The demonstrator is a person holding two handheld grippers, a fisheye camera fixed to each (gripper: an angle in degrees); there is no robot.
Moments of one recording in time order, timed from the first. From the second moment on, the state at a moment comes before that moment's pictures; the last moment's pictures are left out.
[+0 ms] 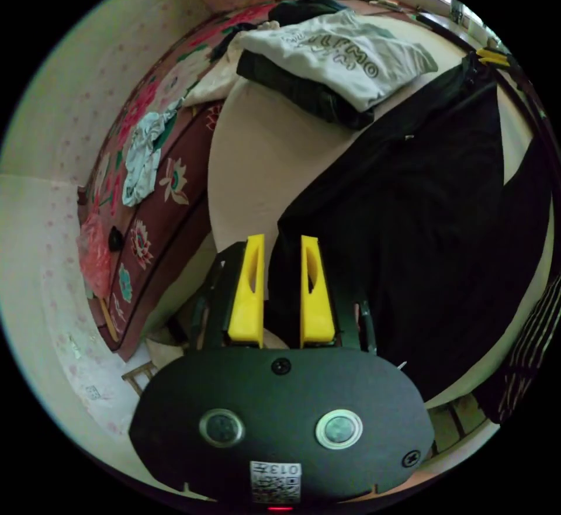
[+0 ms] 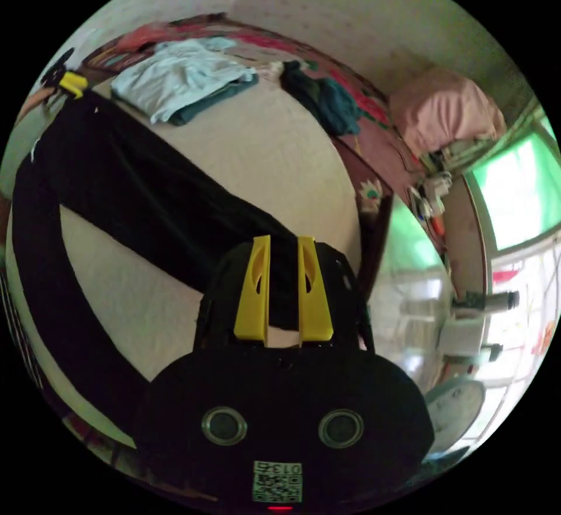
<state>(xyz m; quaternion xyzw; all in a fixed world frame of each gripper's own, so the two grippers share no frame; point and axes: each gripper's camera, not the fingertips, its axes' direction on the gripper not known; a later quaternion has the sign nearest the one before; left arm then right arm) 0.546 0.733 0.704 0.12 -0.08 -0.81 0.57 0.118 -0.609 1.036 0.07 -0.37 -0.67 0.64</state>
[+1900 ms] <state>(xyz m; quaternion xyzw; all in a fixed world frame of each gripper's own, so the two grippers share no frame) 0.632 0.697 0.749 0.16 -0.01 -0.80 0.58 0.105 -0.626 1.097 -0.07 -0.29 -0.63 0.72</state>
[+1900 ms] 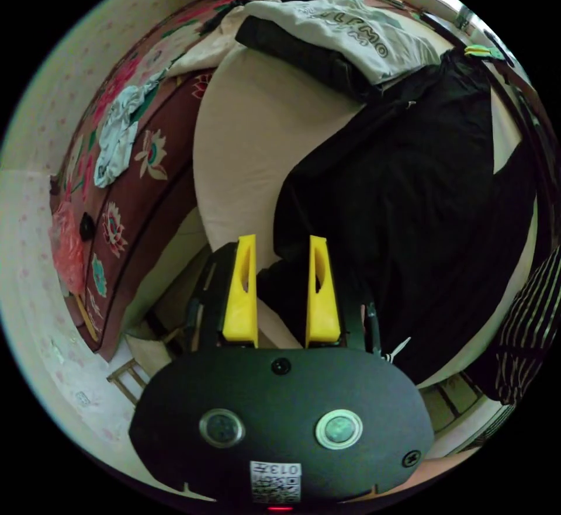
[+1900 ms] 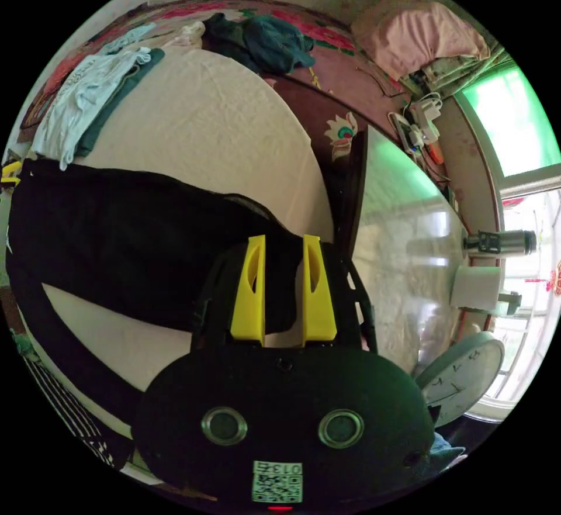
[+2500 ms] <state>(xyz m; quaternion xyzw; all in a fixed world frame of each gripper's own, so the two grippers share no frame) 0.701 0.600 0.728 0.20 -0.05 -0.83 0.52 0.228 -0.577 1.055 0.03 -0.27 -0.63 0.72</state>
